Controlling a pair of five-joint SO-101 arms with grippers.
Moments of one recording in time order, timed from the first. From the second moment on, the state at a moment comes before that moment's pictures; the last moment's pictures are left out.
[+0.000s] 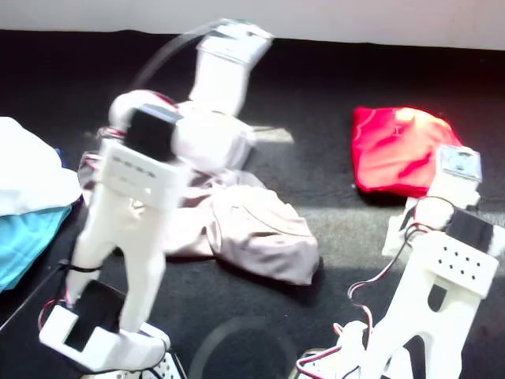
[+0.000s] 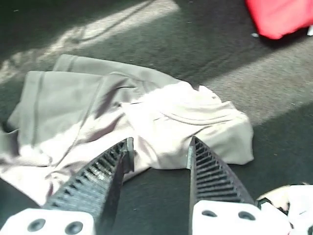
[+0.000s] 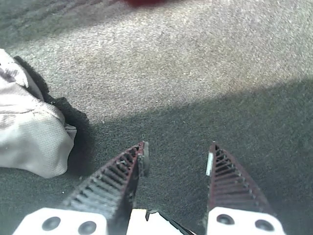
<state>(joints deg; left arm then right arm) 13.2 -4.9 -28.7 100.2 -1.2 19.6 -38.7 33.4 88.0 11.6</state>
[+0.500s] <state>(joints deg) -35.1 -4.9 -19.6 100.4 -17.1 -11.7 -13.3 5.7 90.8 6.0</state>
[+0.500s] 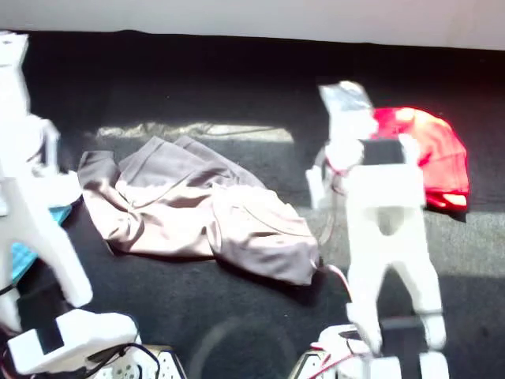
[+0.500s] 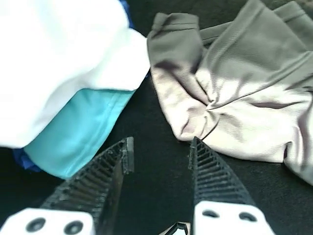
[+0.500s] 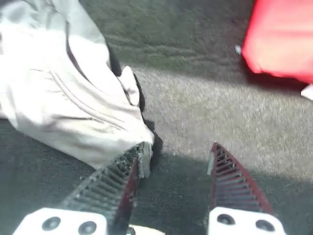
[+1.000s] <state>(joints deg) -61.8 -4.9 -18.3 100.4 -21.1 -40.0 31.5 -36.8 85.1 -8.9</state>
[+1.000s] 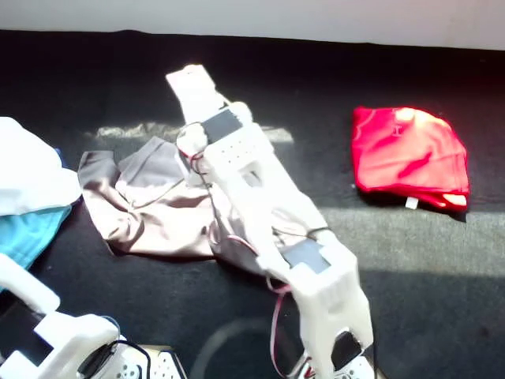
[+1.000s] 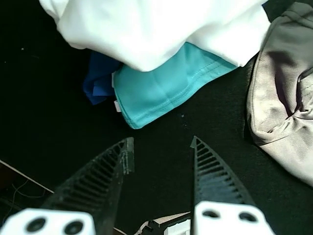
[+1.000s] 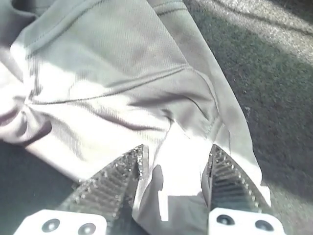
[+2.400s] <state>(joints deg) -46.4 -4.9 -12.9 100.3 -23.1 -28.2 34.0 -69.2 100.5 6.1</state>
